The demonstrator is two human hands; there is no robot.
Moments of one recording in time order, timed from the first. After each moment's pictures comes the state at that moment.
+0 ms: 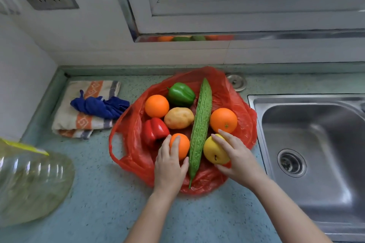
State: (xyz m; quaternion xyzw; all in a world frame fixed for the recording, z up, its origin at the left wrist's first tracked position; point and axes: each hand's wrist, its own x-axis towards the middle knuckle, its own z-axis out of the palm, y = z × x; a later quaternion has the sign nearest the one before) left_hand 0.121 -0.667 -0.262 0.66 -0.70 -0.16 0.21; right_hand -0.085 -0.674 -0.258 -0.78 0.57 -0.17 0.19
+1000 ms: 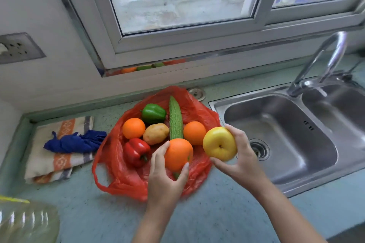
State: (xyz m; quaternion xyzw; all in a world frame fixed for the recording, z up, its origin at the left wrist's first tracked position) left_hand 0.118 -0.629 -0.179 0.51 -0.67 -0.33 0.43; right_hand -0.075 -0.599 -0.167 -0.58 0.66 -0.43 0.20
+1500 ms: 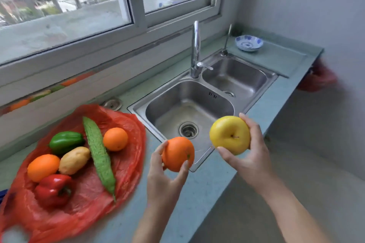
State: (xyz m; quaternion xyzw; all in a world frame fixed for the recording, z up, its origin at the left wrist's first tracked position) left_hand 0.012 -0.533 -0.164 0.33 -0.73 -0.49 0.35; right_hand -0.131 -0.407 -0.117 -0.34 0.77 -0.53 0.05
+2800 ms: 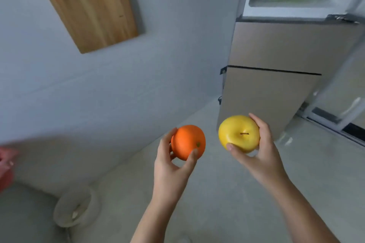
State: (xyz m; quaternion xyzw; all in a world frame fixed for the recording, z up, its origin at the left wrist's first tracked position) left_hand -0.404 0.134 -0.118 -0.27 -0.72 -0.63 -0.09; right_hand -0.285 0.282 -0.108 0.28 0.77 -0.45 -0.34
